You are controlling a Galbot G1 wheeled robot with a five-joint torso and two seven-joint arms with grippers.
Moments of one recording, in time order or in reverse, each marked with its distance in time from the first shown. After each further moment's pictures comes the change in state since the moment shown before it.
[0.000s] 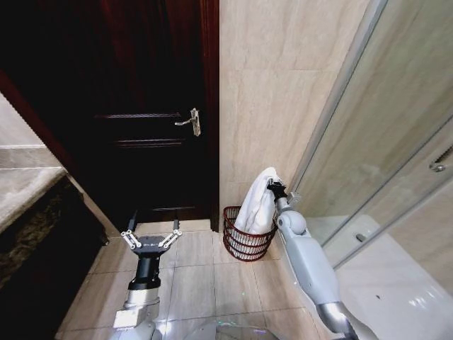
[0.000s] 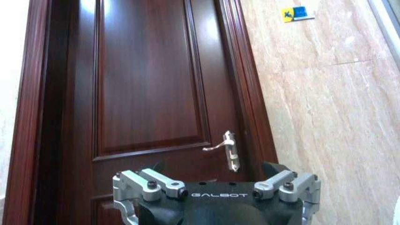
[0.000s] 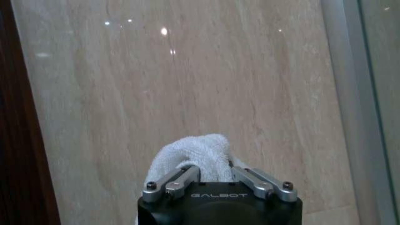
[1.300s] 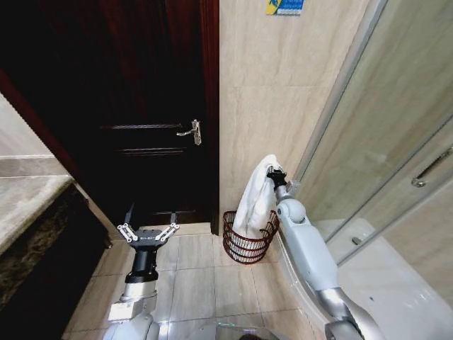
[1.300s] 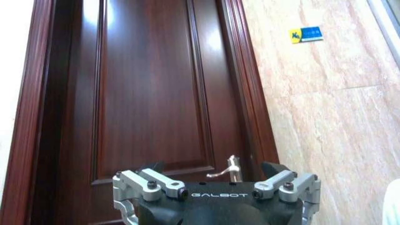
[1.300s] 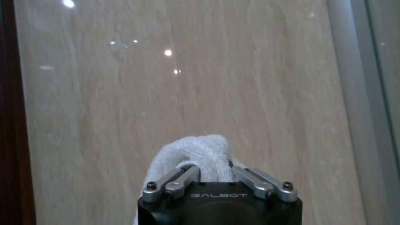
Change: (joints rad) left arm -0.040 0.024 -0.011 -0.022 -0.035 0.042 0.002; right arm 0.096 0.006 -0.027 -0.022 -0.047 0.020 0.042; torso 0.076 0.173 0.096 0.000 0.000
